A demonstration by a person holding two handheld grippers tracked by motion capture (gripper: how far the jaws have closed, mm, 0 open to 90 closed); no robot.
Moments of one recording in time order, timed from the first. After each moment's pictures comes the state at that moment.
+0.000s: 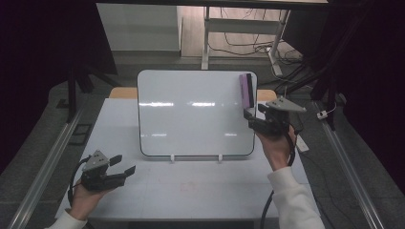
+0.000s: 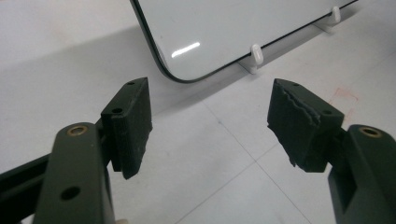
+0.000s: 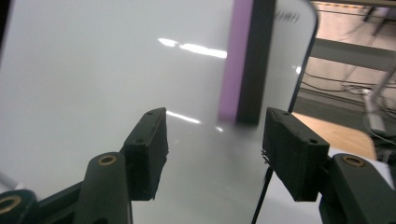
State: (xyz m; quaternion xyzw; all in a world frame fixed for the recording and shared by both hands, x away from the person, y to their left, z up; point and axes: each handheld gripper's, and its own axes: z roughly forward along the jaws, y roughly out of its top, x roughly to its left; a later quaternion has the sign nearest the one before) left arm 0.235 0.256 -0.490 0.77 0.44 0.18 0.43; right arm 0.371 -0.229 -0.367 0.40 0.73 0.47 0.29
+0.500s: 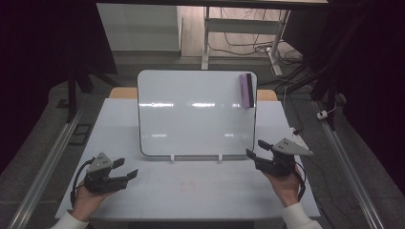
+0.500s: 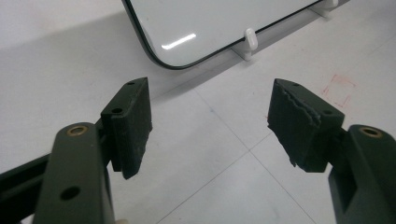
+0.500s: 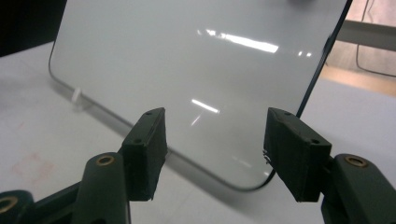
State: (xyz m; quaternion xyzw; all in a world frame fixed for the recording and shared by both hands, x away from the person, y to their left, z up) left arm 0.235 0.251 -0.497 0.78 0.44 0.17 0.42; right arm 0.312 -0.269 -0.450 0.34 0.76 0.50 0.23
